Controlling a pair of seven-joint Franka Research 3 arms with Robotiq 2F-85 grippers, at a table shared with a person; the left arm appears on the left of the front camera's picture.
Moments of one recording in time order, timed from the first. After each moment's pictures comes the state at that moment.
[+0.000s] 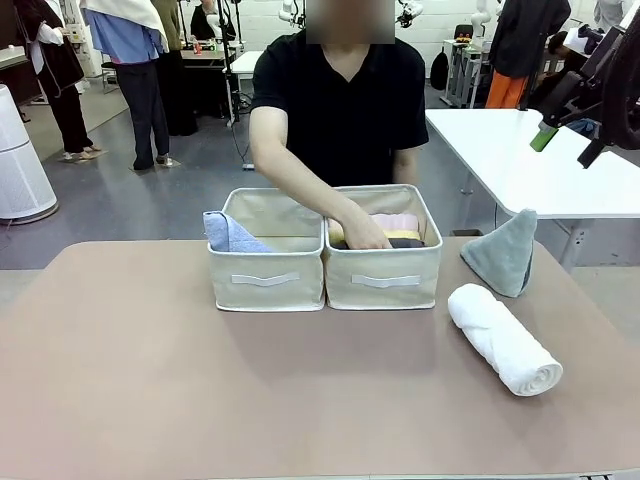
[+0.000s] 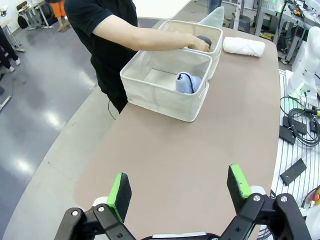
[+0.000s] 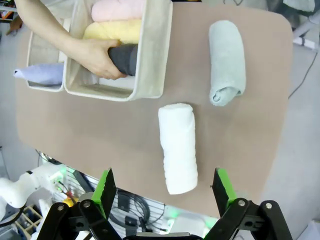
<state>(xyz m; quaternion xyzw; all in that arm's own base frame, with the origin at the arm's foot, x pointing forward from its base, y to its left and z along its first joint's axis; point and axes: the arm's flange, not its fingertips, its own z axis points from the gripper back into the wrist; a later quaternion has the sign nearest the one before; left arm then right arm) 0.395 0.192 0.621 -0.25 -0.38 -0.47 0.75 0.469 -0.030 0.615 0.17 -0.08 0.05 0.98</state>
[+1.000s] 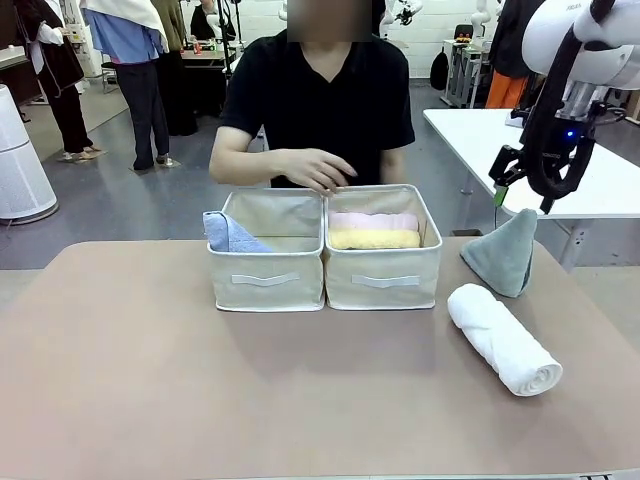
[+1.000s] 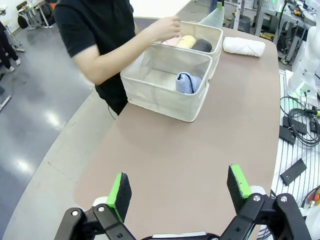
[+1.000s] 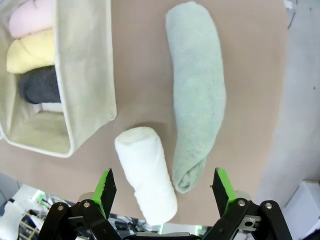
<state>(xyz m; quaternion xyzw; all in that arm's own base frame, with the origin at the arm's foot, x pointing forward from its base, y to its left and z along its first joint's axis) 0.395 0.192 0.621 -0.25 -0.38 -0.47 0.75 0.572 -0.007 0.500 0.07 0.02 0.00 1.00</state>
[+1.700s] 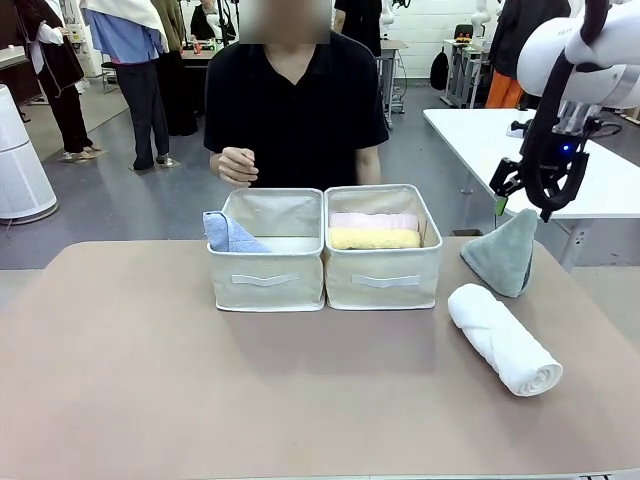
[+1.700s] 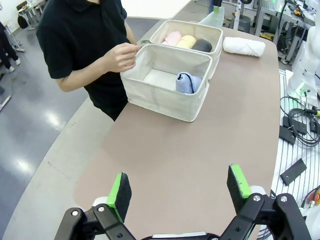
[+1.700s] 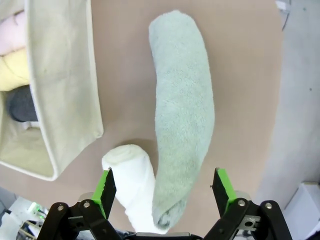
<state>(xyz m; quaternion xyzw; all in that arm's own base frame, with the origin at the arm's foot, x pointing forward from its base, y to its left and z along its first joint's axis) 0.395 0.192 0.621 -0.25 -0.38 -0.47 0.75 0.586 -0.018 0.466 0.06 0.02 -0.01 1.00</state>
